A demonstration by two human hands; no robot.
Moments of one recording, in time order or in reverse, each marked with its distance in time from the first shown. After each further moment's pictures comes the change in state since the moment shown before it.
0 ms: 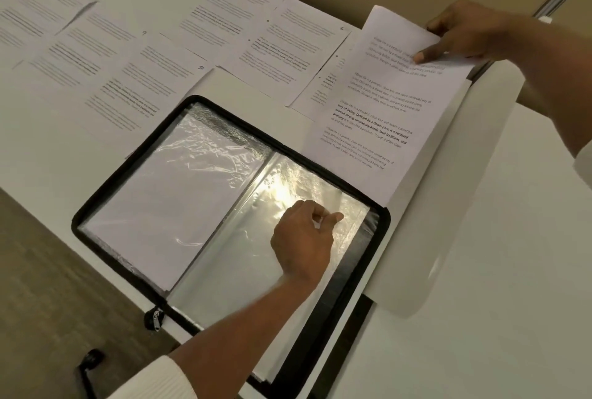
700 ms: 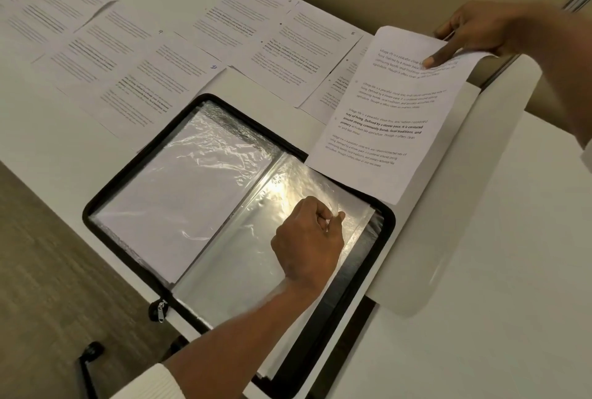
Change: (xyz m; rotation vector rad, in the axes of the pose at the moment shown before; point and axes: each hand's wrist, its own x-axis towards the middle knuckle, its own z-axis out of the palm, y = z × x) left_hand -0.011 0.014 -0.018 0.038 0.118 0.044; right_hand 0.006 -0.010 -0.014 0.189 -0.117 0.130
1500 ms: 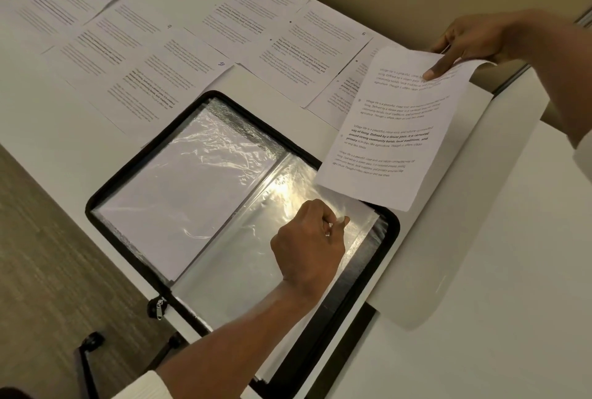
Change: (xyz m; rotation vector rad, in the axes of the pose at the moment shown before) left_hand 0.001 -0.002 -0.003 0.024 0.078 0.129; right_hand 0.023 -0.003 0.011 -0.115 -0.159 0.000
